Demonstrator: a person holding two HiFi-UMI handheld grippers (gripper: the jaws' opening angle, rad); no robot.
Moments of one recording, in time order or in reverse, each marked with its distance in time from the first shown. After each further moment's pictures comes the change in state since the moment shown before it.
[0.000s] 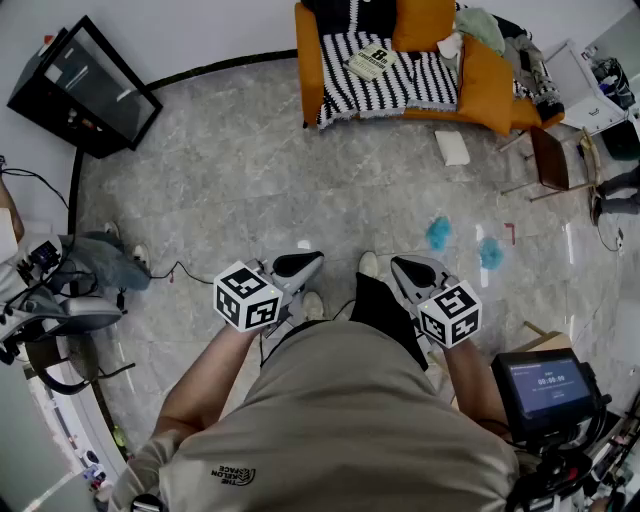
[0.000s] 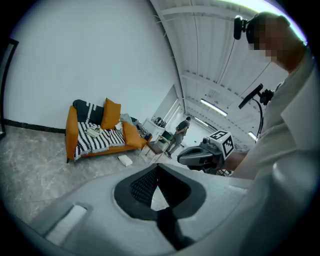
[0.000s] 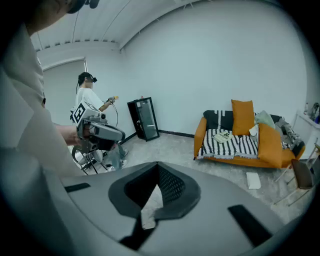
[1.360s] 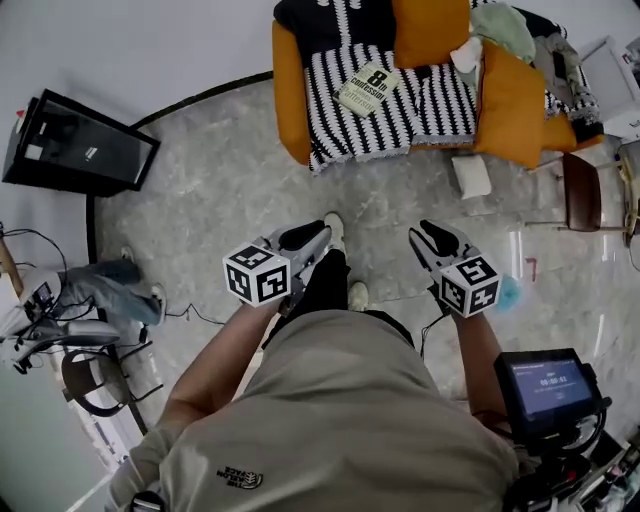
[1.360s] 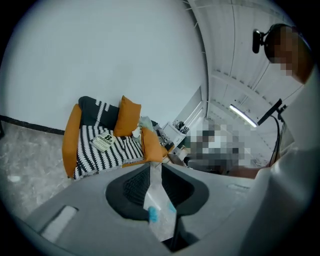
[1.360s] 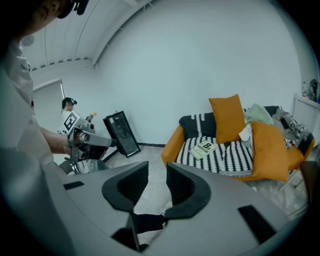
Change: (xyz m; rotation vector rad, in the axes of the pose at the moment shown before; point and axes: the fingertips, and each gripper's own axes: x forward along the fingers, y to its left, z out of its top) left arm 0.261 0.199 0.173 -0.105 -0.009 0.190; right arm 0.104 -0.370 0.094 0.136 -0.136 -0.011
